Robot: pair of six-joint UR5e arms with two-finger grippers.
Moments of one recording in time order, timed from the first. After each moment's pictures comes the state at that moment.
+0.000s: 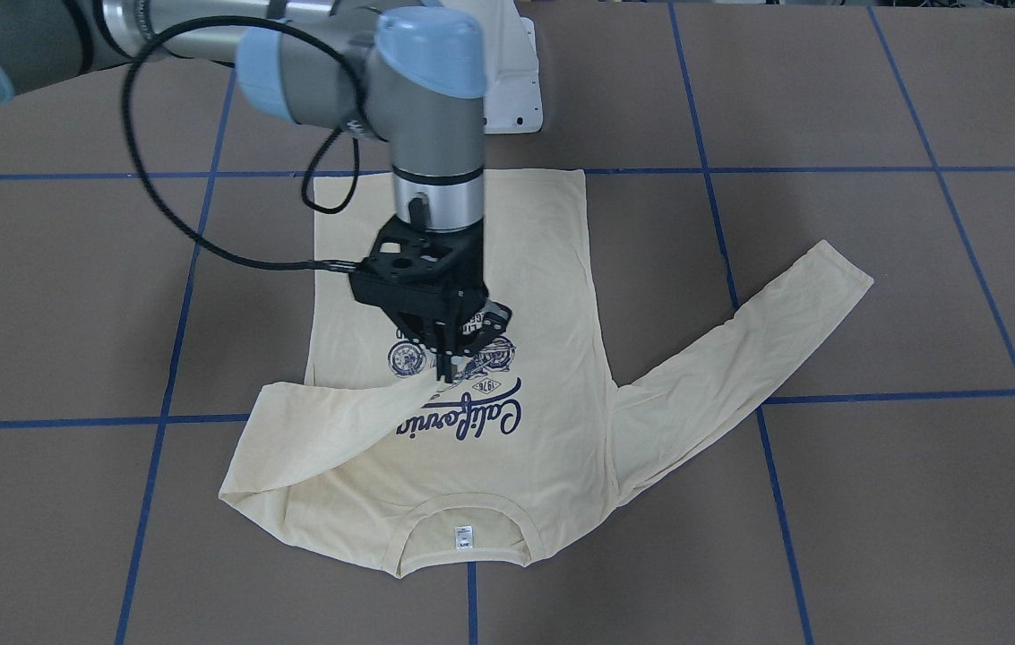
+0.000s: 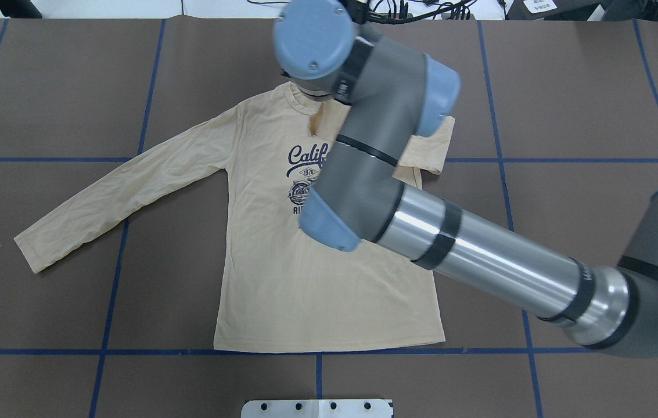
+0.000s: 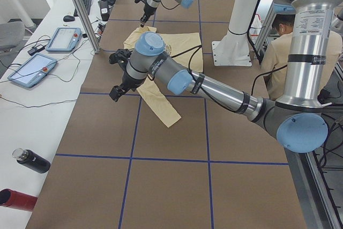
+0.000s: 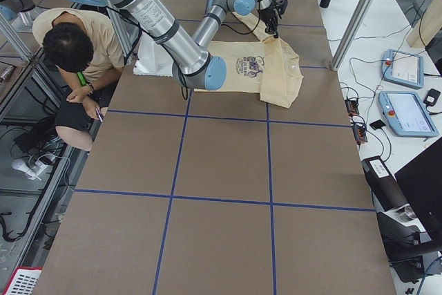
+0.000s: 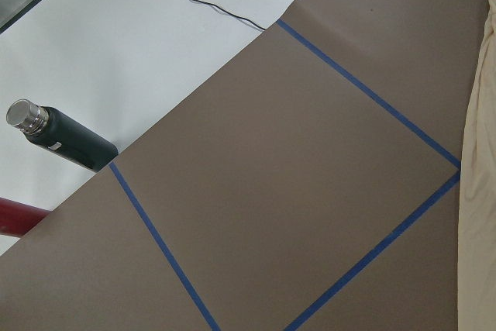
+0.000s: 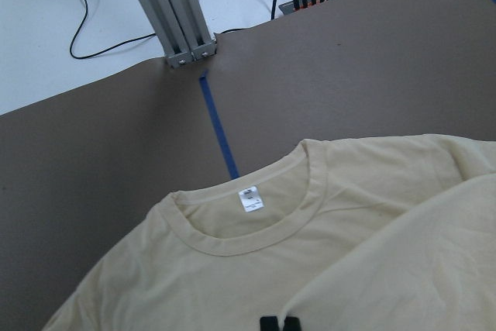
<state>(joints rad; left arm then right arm) -1.54 -1.63 -1.89 -1.88 -2.29 0.22 0.62 -0.49 1.36 -1.60 1.51 1.50</state>
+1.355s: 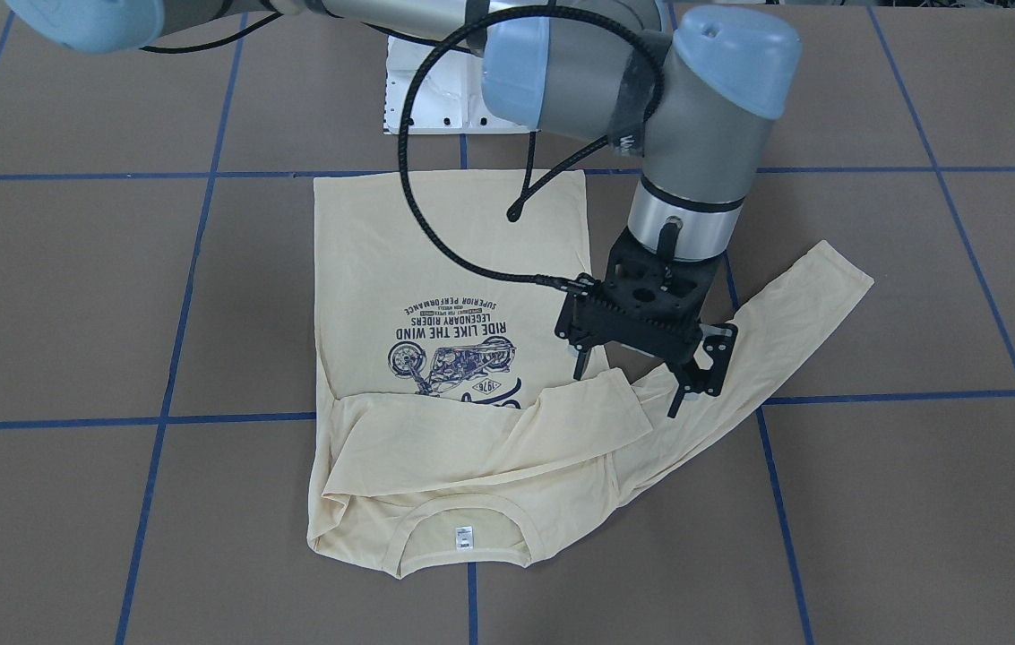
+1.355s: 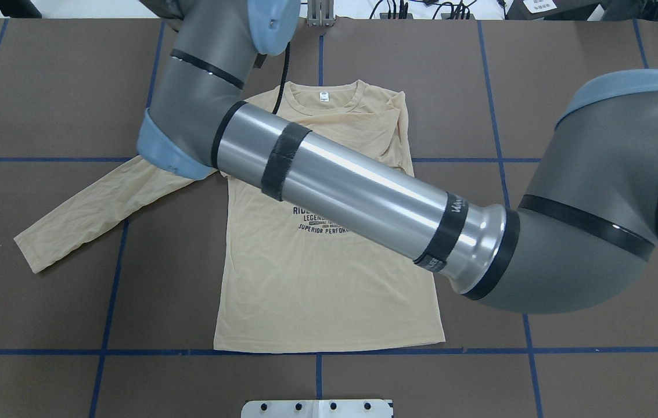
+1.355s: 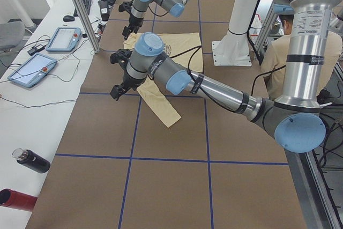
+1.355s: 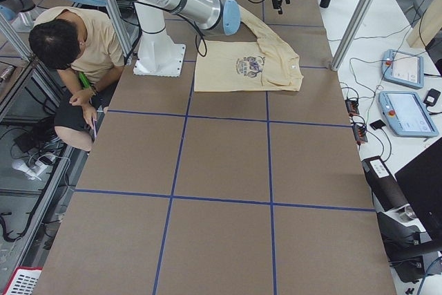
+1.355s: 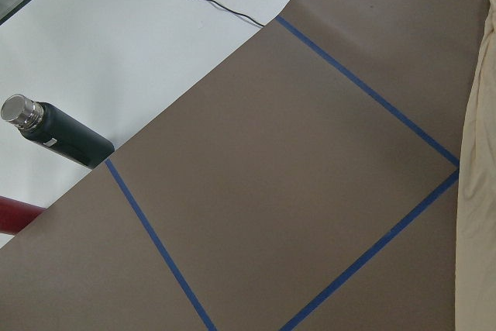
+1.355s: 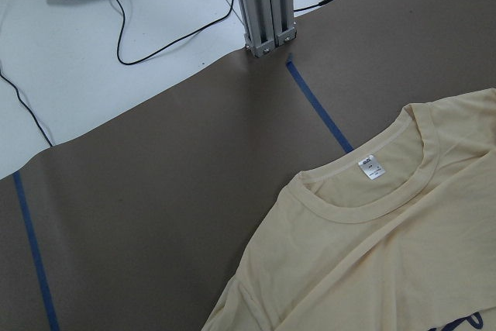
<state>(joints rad) -1.48 -1.63 -1.89 -1.92 -2.29 0.21 0.66 -0.14 0.91 -1.57 1.62 1.61</state>
